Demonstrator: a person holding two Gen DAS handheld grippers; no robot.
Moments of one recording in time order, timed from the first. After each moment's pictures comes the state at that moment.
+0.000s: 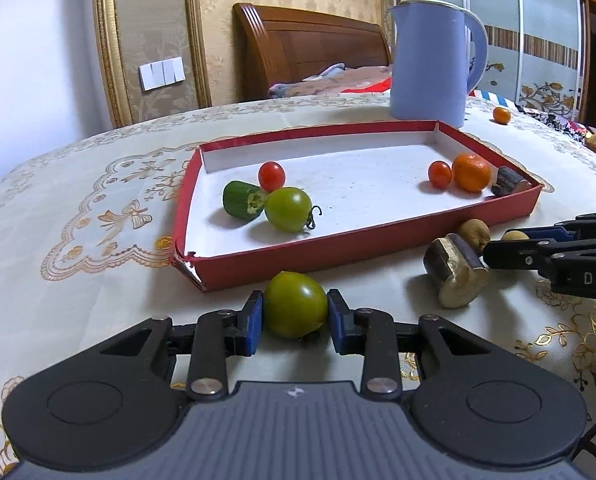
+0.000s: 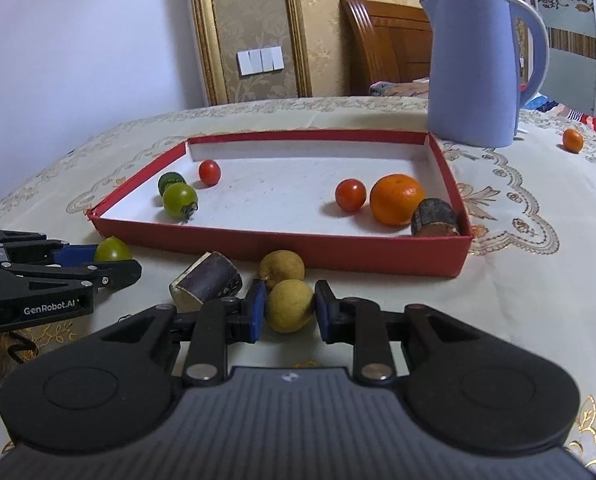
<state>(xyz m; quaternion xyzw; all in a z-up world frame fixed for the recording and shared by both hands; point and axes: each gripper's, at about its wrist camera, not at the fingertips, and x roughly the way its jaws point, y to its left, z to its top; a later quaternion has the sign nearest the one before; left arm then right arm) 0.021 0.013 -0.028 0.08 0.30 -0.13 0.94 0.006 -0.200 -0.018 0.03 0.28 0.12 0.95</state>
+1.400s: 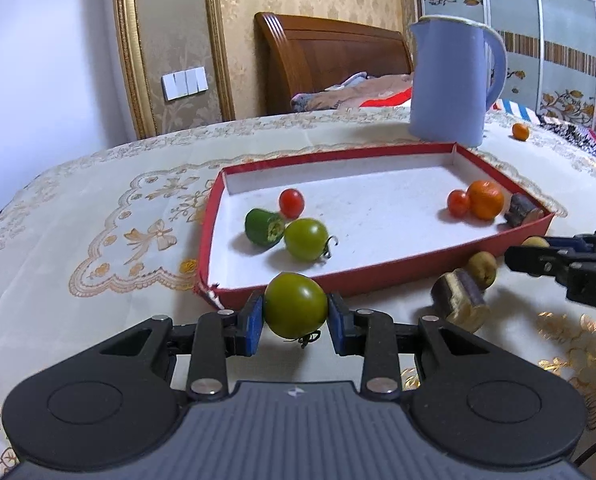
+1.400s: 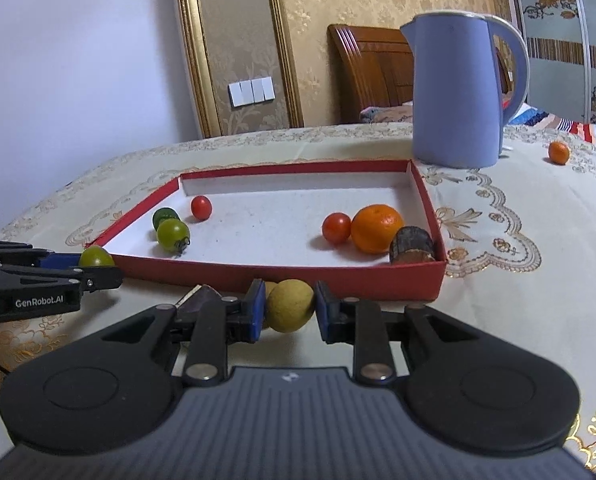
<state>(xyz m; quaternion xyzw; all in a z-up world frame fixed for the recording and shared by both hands) 0.018 0.007 -0.002 0.08 0.29 -0.10 0.95 -0.002 -0.212 -0.008 0.05 0.23 0.11 0.96</state>
